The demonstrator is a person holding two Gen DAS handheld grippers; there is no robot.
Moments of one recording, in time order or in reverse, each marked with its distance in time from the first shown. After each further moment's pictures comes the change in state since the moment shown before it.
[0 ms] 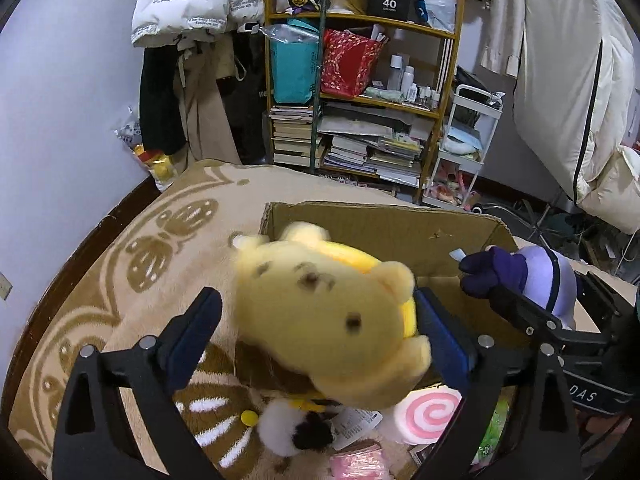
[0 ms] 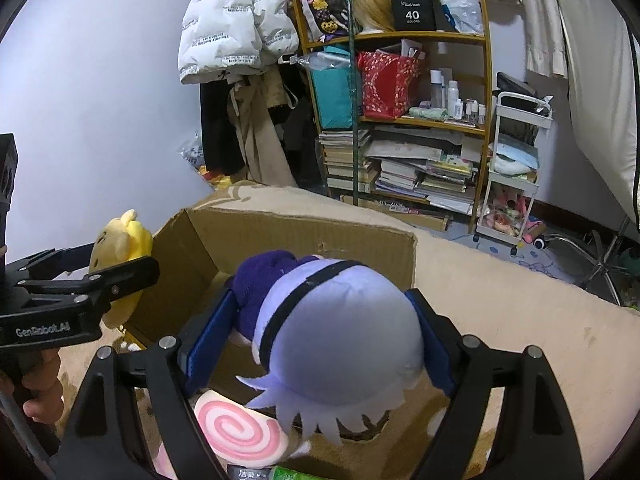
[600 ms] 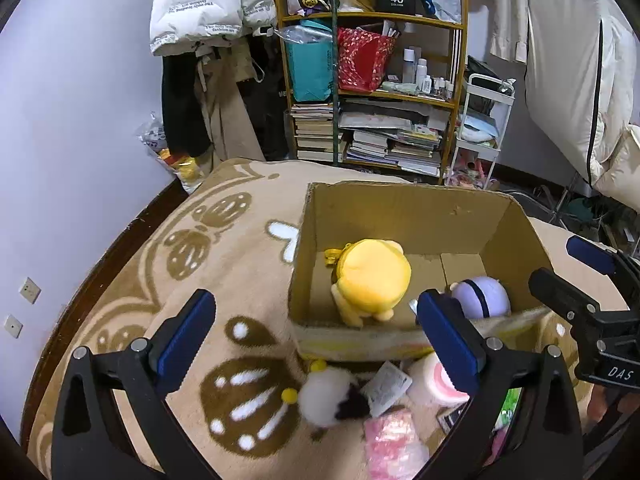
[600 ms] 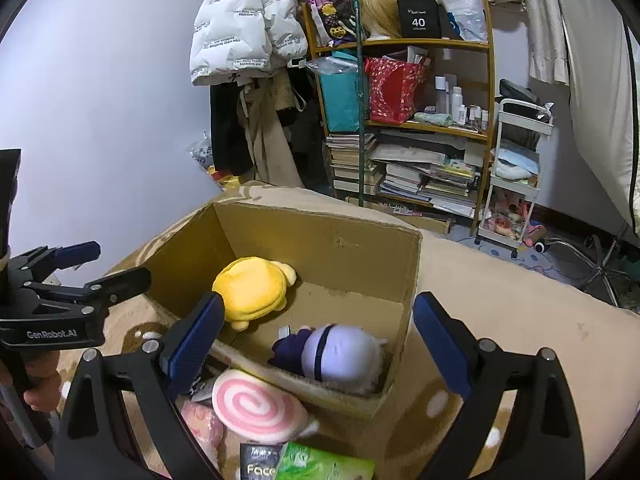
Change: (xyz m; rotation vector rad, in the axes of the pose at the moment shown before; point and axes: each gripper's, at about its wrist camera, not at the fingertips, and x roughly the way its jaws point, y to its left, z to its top) left arm -0.038 0.008 -0.018 0.044 0.006 0.101; right arm -0.030 0.009 -0.010 -0.016 -0.008 0.009
